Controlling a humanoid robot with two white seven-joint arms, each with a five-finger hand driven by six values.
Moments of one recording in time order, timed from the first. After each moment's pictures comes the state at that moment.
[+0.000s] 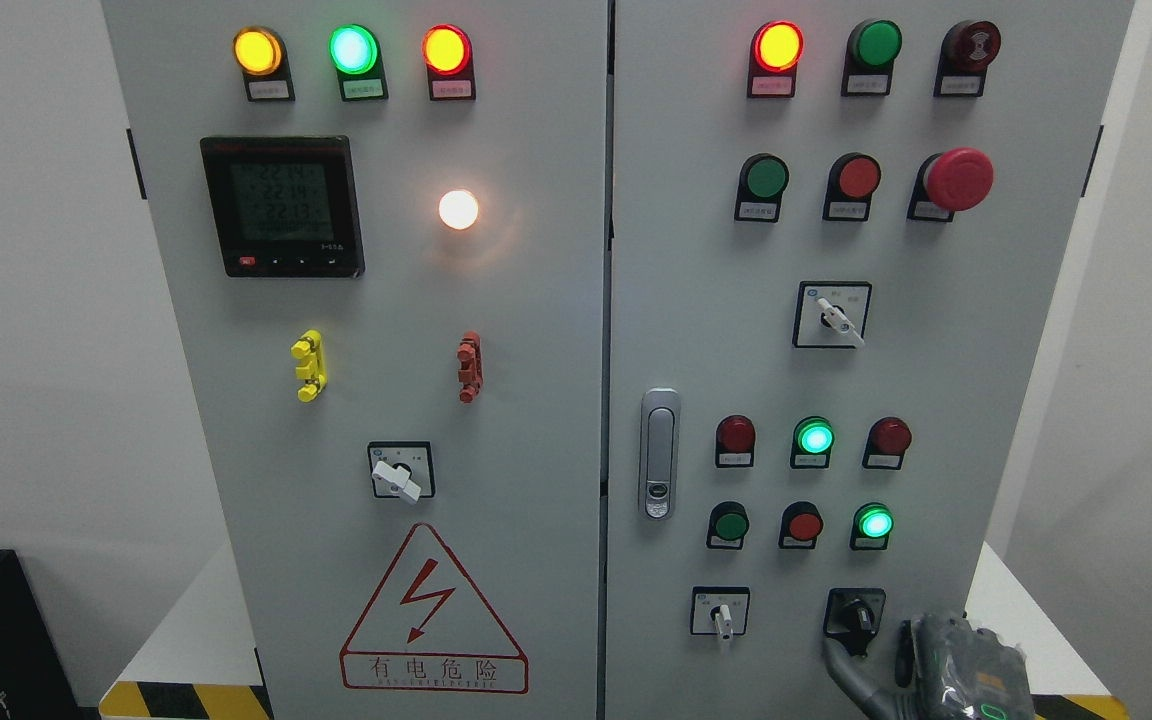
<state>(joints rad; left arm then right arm) 0.04 -0.10 0.00 0.00 0.00 -0.20 0.08 -0.26 0.14 -0.22 -1.67 1.43 0.13 0.19</state>
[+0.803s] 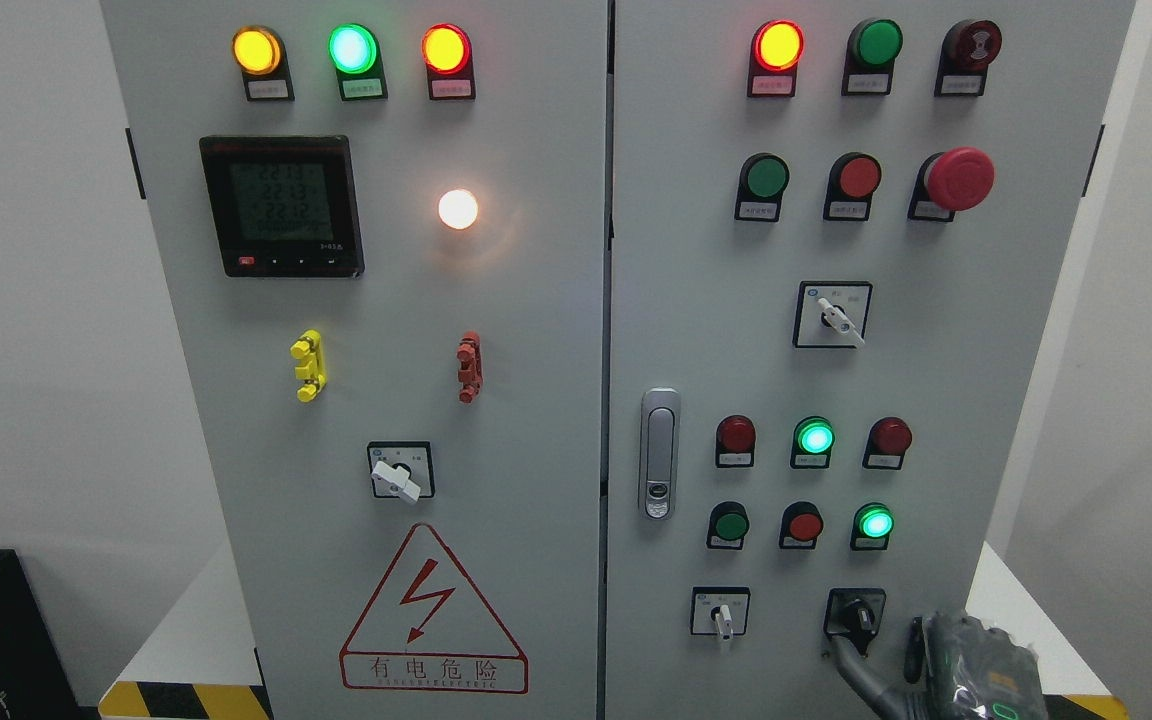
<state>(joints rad) 0.04 -0.10 0.00 0.00 0.00 -0.20 0.08 -0.27 0.14 -0.24 -1.67 1.43 0.12 0.19</state>
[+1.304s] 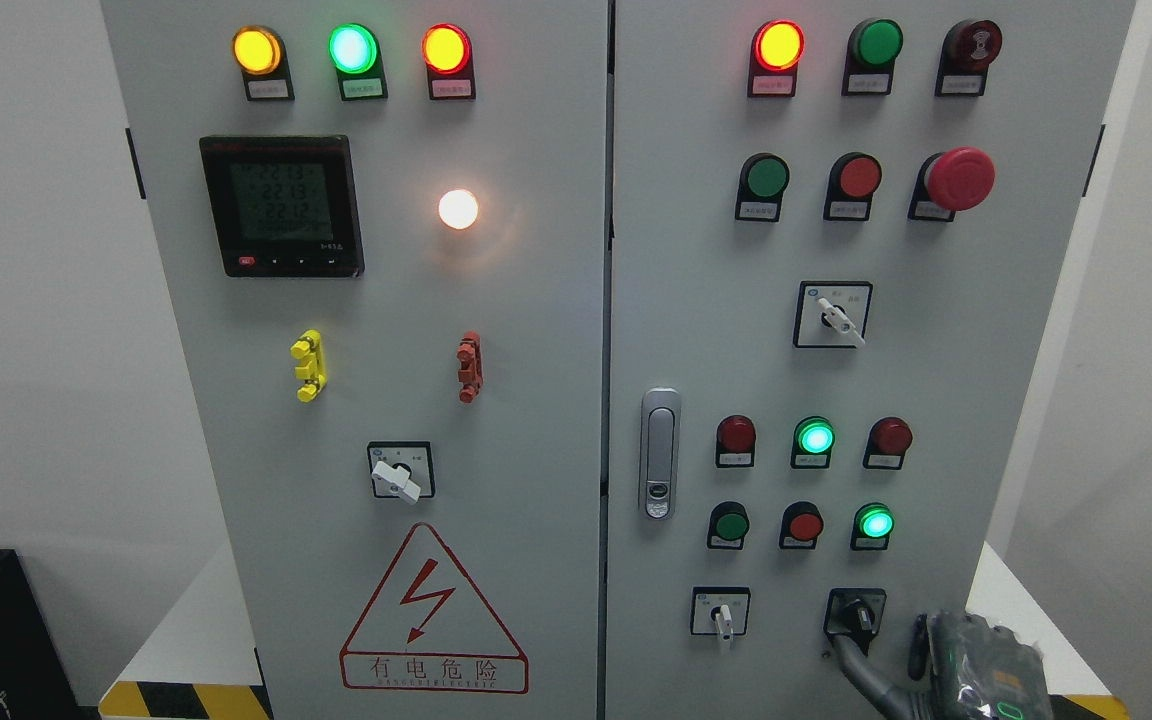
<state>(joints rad) 0.04 -0.10 0.00 0.00 0.00 -0.20 0.08 -0.27 0.14 -0.24 -1.67 1.43 0.11 0.19</state>
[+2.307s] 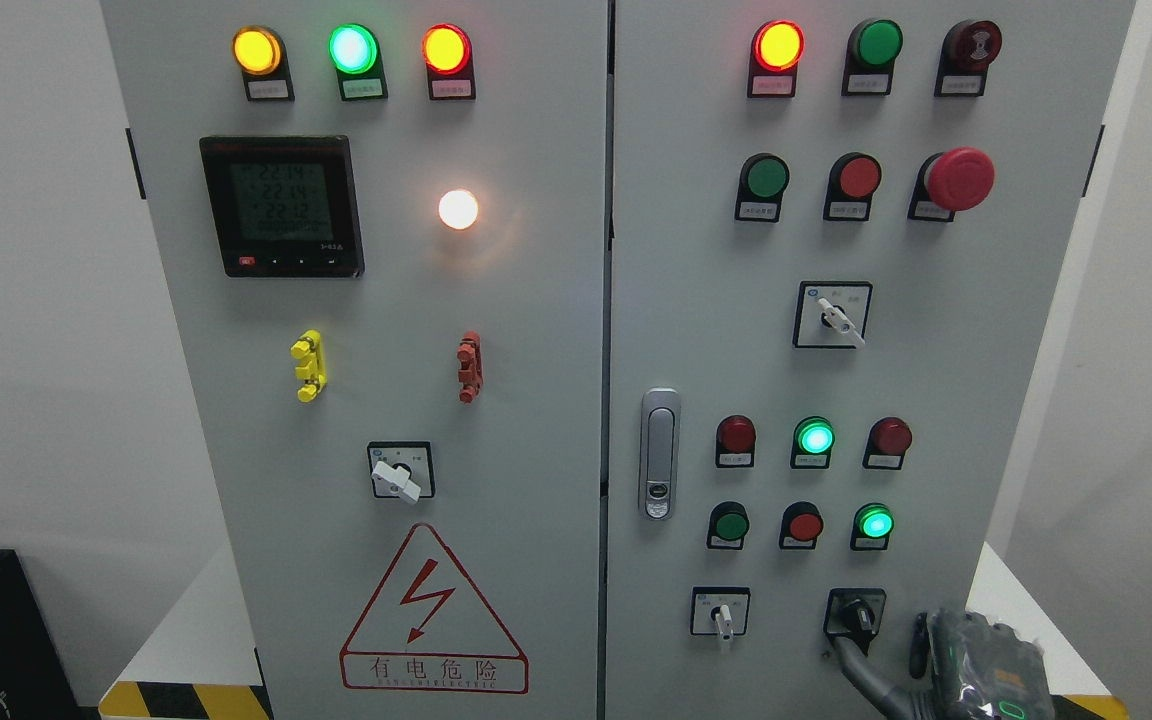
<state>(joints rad) 0.04 -0.10 0.00 0.00 0.00 -0.20 0.08 -0.27 0.13 -0.25 -1.67 1.43 0.08 0.18</state>
